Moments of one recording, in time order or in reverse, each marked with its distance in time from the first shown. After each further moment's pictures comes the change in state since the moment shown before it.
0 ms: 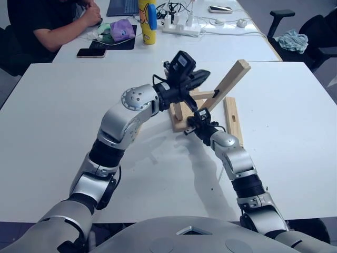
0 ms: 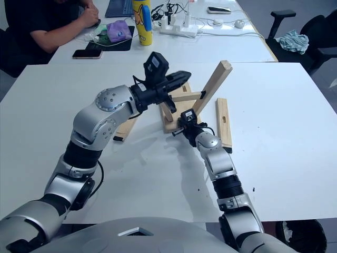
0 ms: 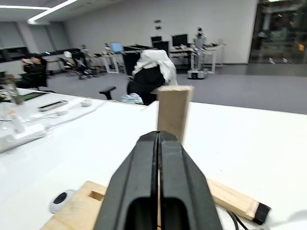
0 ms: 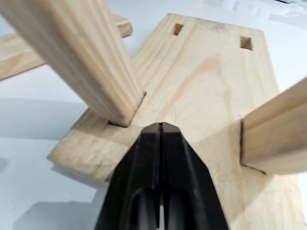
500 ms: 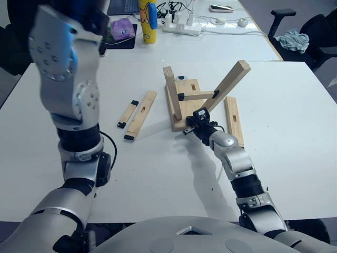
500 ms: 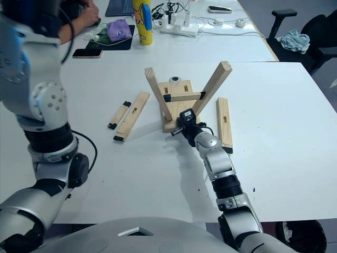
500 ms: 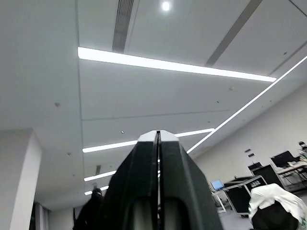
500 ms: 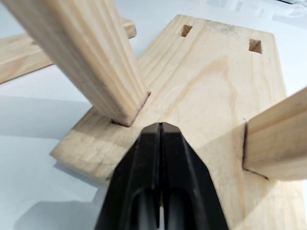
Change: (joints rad) left arm -0.238 0.066 0.366 -0.196 0.091 -0.406 0.111; right arm -0.003 -0.003 0.001 0.005 0.000 -0.004 0.005
